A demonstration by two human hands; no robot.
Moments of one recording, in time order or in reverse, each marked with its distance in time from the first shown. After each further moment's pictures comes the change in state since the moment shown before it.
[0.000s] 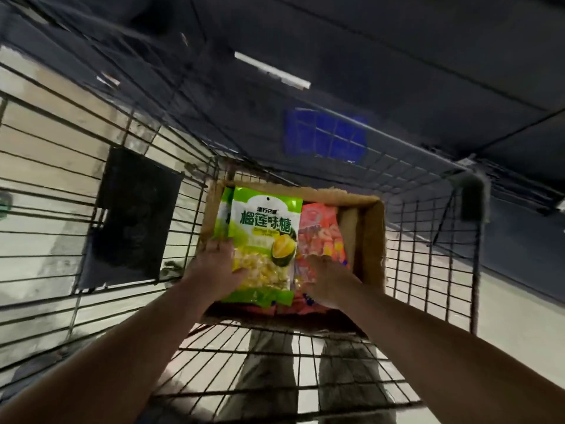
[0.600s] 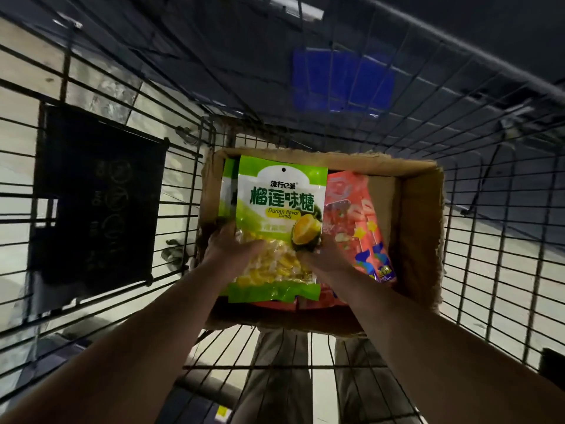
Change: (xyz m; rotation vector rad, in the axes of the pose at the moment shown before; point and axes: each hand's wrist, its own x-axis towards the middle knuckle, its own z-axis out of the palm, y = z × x) left_hand 0.073 -0.016 0.042 -0.616 -0.095 -0.248; right_hand 0.099 -0.019 0.061 0.939 0.117 0.170
